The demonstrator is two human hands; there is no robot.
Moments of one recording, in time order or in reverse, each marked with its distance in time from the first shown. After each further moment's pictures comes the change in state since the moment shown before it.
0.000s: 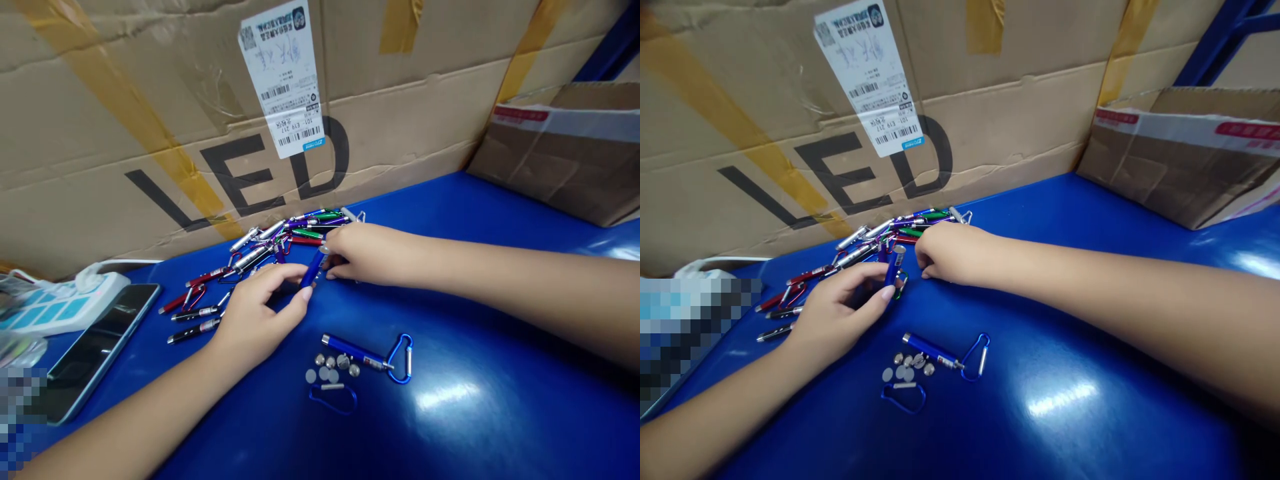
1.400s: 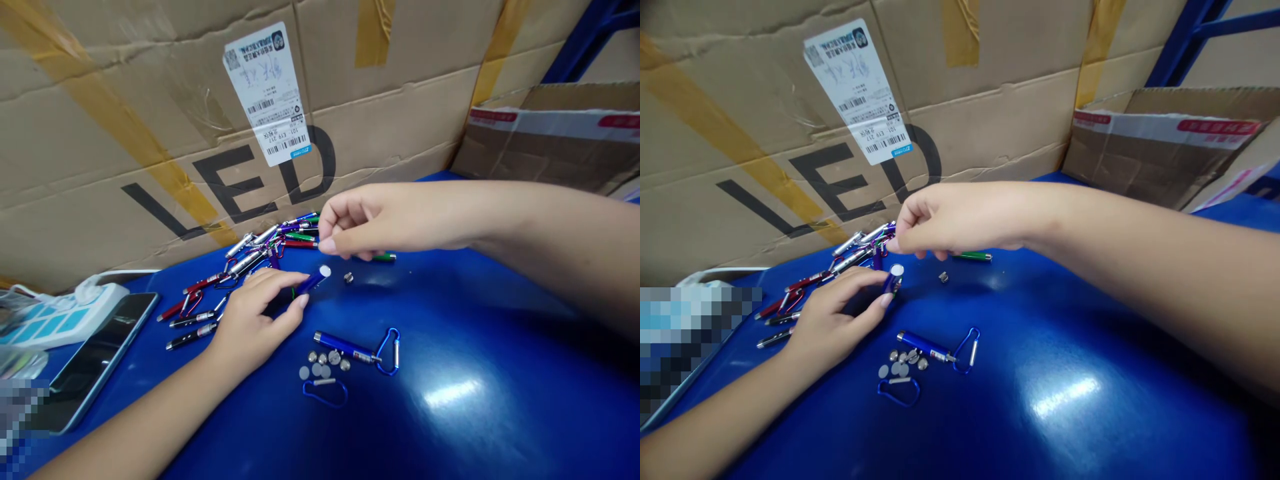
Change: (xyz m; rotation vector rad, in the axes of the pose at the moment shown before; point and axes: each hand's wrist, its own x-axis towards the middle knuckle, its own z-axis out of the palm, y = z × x) left_hand 0.000 0.003 0.001 0.032 0.010 0.174; right_hand -0.043 -0.005 -0.049 0.481 0.032 0.054
